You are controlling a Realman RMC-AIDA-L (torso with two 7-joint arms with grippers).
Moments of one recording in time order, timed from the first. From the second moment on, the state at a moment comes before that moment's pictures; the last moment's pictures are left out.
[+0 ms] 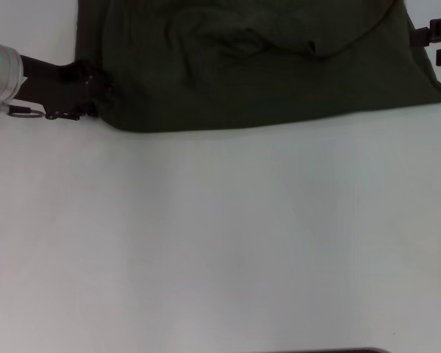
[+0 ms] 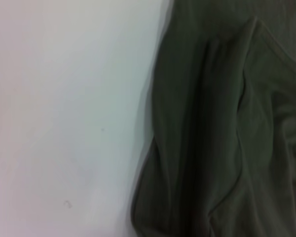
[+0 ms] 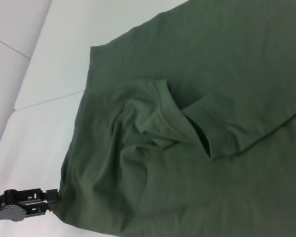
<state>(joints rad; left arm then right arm) -0.84 -1.95 -2.30 -0.44 -0.74 1.08 -2.94 0.67 1.84 -0.52 -0.82 -2.39 -1.66 2.49</state>
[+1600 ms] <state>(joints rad) -0.76 -1.94 -2.31 -0.56 -0.72 1.23 -2.93 0.67 1.83 -0.54 -0.75 -2.64 -1.47 2.52</state>
